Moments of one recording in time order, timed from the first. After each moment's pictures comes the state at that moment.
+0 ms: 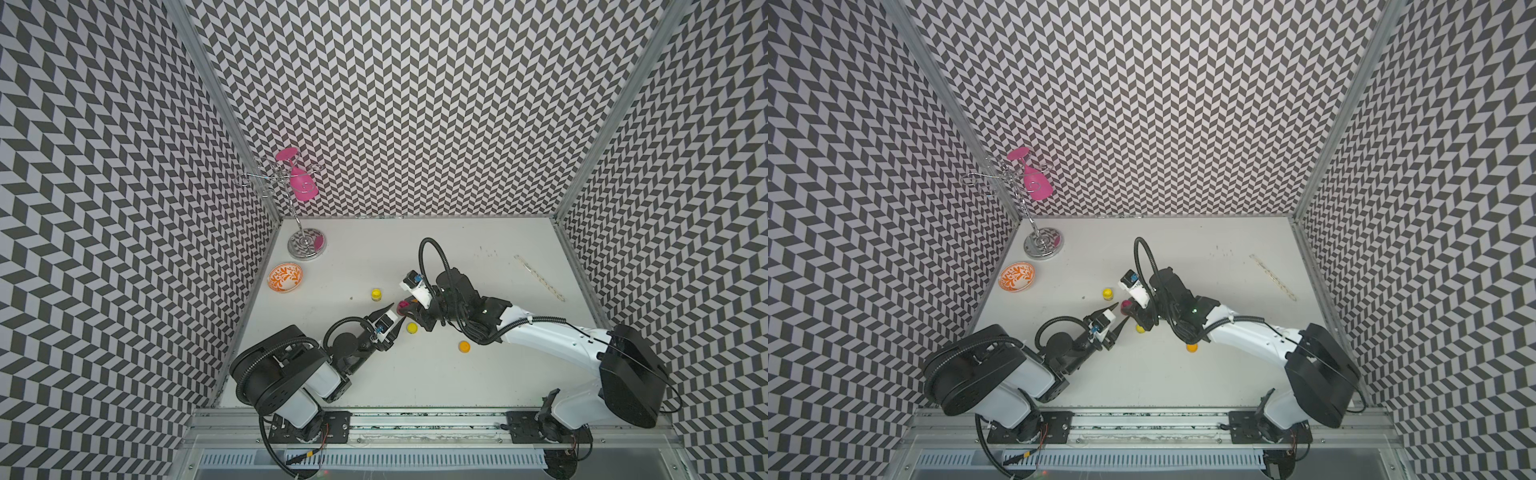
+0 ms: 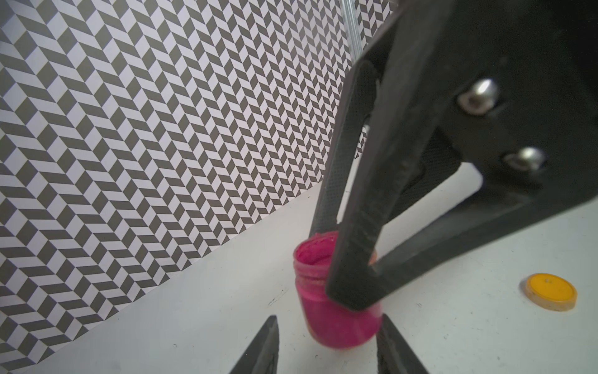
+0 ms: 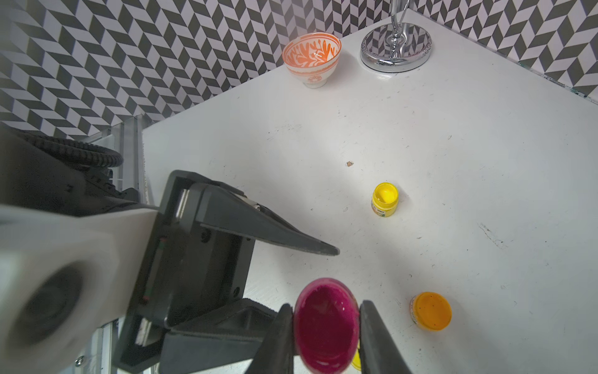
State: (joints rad) left arm -0.74 1.56 0.07 1.52 0.01 0.32; right arm 0.86 1.49 0.96 -0.04 -0.27 -0.05
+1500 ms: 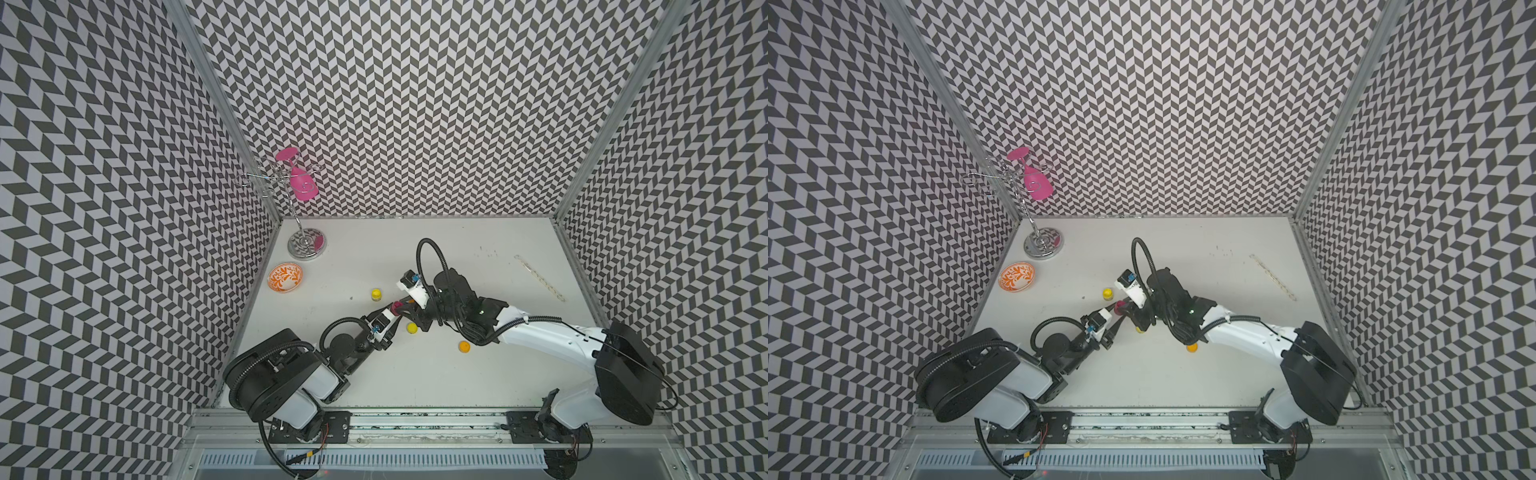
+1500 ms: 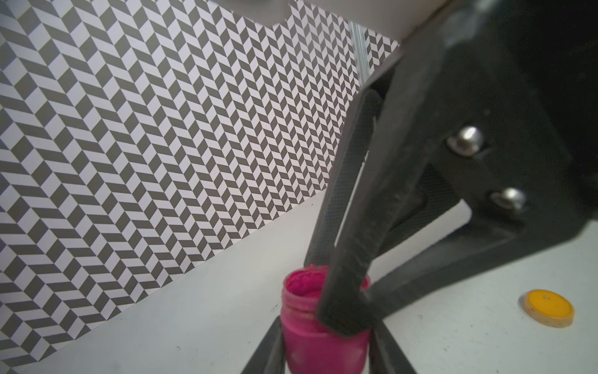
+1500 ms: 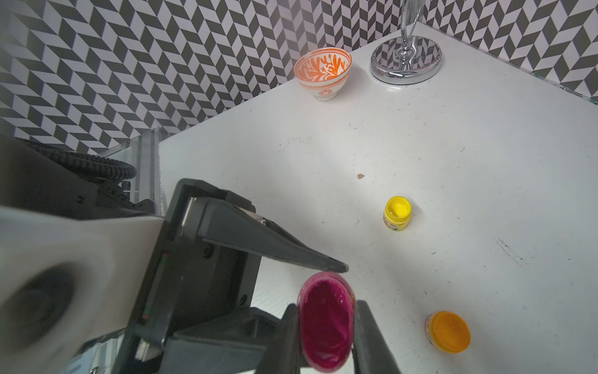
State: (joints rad) left arm -0.74 1.51 0.06 1.52 -0.01 0.30; right arm 0.88 1.51 0.97 0.02 -0.29 -0.01
